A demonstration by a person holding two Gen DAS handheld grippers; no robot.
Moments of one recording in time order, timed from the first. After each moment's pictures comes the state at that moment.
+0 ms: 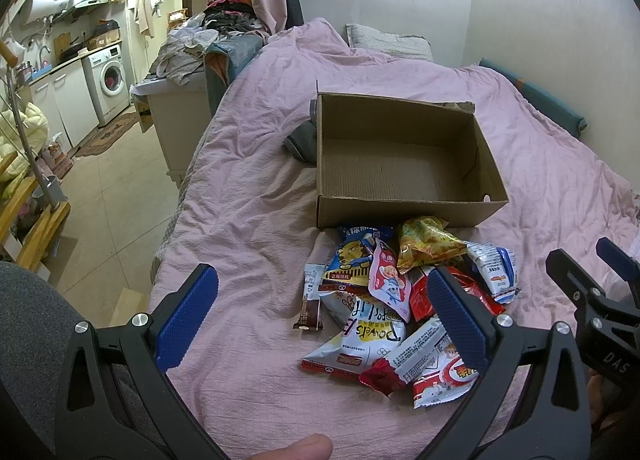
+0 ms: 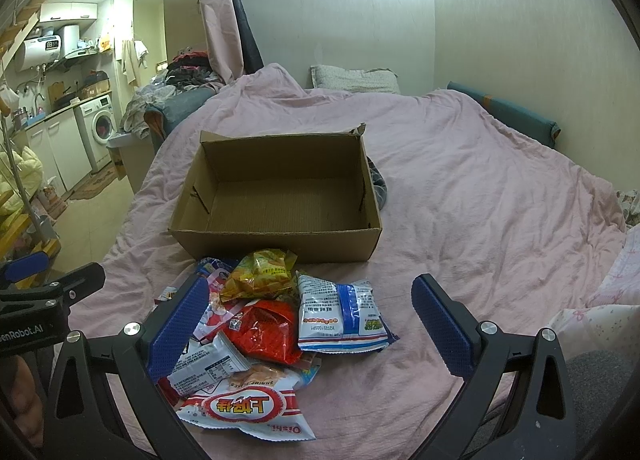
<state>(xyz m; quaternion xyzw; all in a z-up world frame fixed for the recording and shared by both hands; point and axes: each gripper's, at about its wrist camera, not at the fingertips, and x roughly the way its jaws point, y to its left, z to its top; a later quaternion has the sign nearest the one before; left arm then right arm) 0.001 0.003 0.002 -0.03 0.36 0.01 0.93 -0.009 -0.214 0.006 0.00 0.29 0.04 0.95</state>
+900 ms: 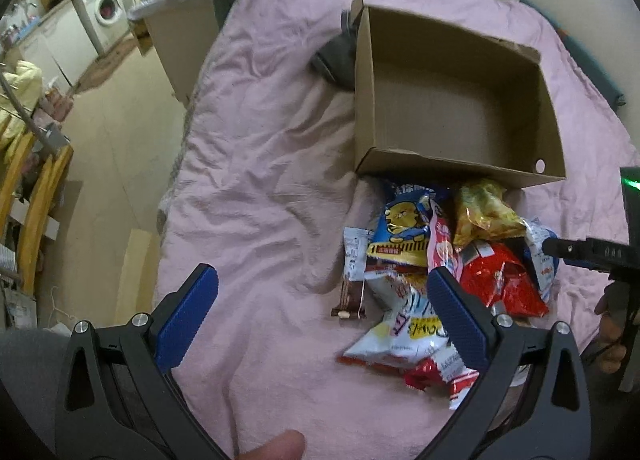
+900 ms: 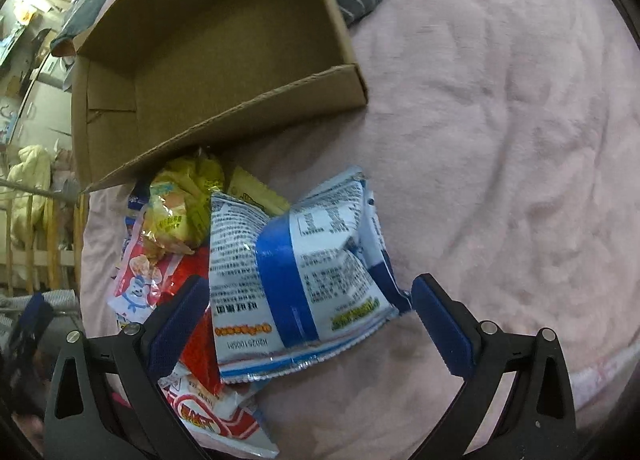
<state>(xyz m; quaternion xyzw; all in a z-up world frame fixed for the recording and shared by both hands) 0.088 0.041 -0.031 -0.05 0.54 0.02 0.84 0.155 -0.274 -0.111 0.15 0.65 0.10 0.74</state>
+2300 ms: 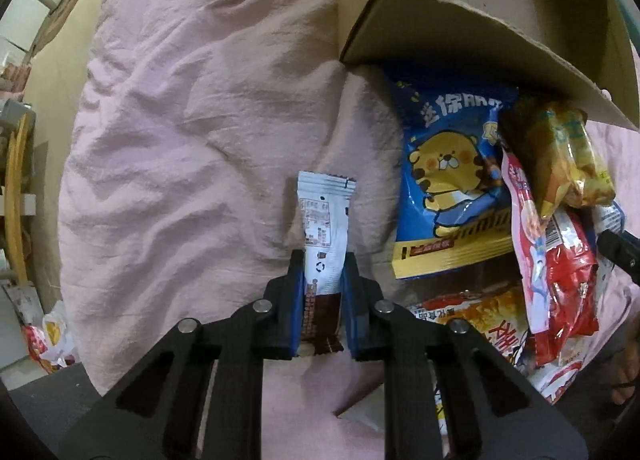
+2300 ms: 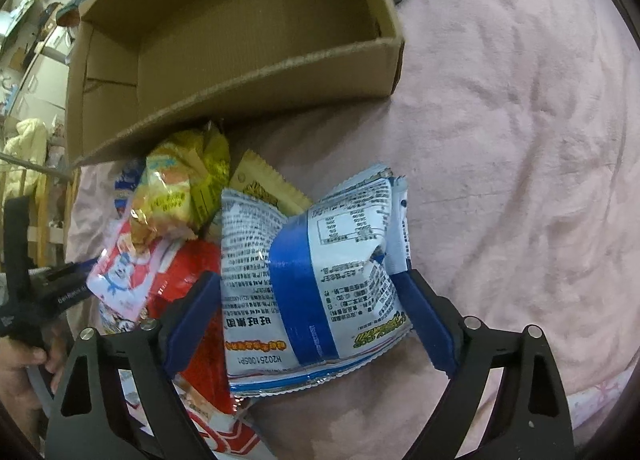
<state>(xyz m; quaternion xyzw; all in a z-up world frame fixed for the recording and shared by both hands) 0.170 0.012 -0.171 -0.03 0.69 -0.01 0.72 0.168 -0.240 -0.133 0.10 0.66 0.12 0.74</state>
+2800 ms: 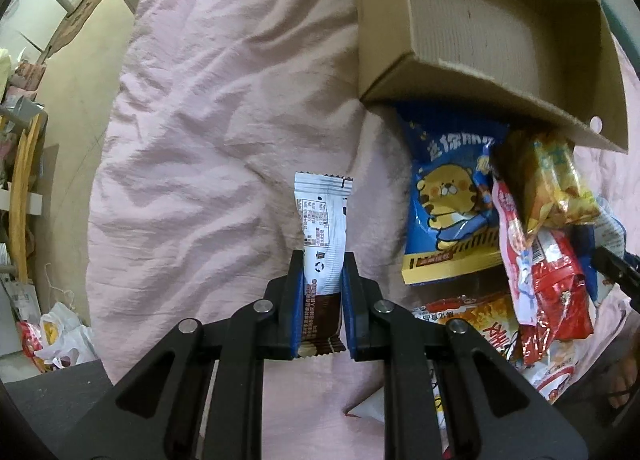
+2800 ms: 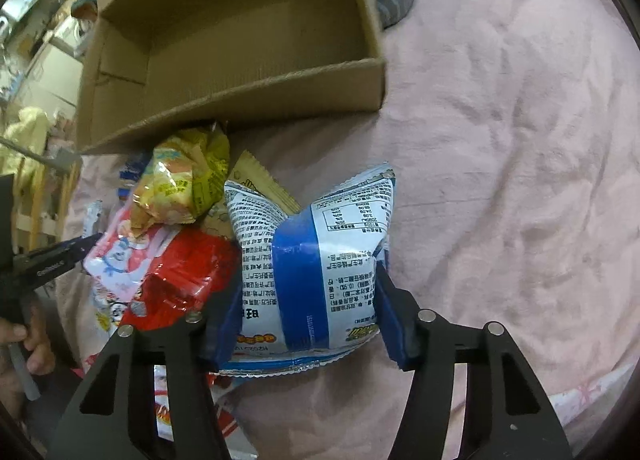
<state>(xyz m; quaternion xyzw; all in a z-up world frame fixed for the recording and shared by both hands) 0.155 0.034 -0.128 -0.05 0.65 0.00 0.76 0.151 -0.260 -0.113 0.09 0.62 0.12 0.77</state>
